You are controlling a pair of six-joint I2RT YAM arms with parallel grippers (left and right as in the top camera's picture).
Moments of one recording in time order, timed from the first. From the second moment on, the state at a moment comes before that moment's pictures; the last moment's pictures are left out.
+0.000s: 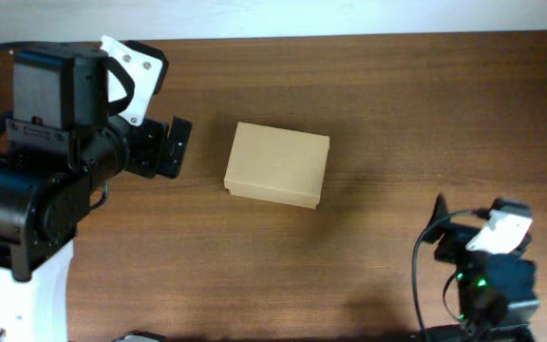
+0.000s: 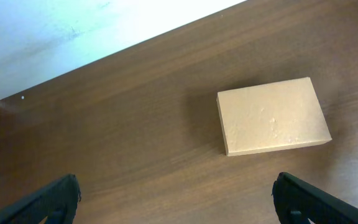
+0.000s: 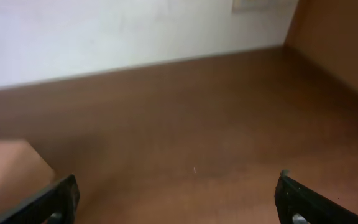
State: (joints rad) left arm -0.26 1.48 2.26 -1.57 -0.10 0.15; right arm 0.09 0.31 0.53 -0.55 0.31 0.15
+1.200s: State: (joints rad) left arm -0.26 1.48 2.26 -1.57 -0.10 0.15; right arm 0.09 0.02 0.16 -0.54 0.31 0.15
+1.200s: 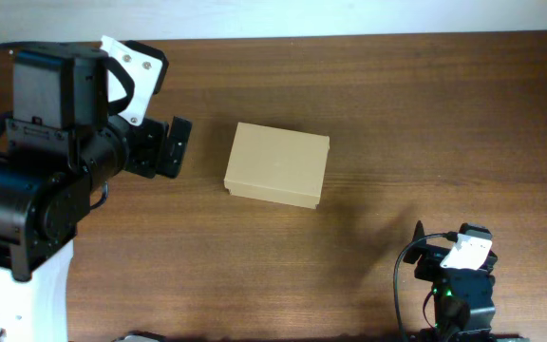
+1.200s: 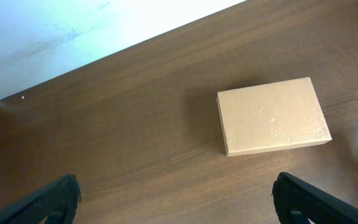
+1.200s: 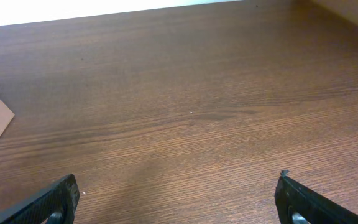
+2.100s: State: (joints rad) left arm -0.21 0.53 0.98 -0.35 -0.09 0.16; right arm 0.09 0.02 0.16 -0.54 0.31 0.15
